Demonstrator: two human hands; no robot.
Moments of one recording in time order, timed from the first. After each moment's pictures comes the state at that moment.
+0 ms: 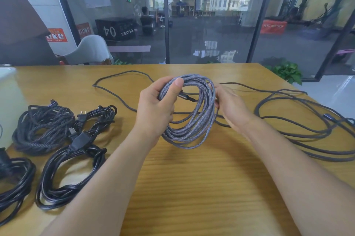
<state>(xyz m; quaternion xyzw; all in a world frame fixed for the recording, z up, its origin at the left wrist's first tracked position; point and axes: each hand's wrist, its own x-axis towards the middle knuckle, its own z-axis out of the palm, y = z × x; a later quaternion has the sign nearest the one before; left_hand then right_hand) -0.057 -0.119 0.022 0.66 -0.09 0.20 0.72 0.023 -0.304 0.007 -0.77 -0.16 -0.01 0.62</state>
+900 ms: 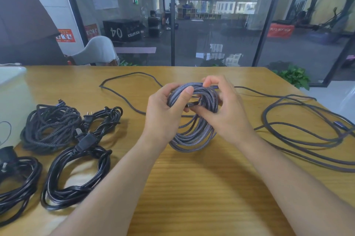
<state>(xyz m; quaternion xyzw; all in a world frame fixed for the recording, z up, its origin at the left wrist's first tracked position) -0.055 -0.124 0.017 0.71 -0.07 0.26 0.66 -0.007 -0.284 0.009 -0.77 -0.32 -0.24 0.49</state>
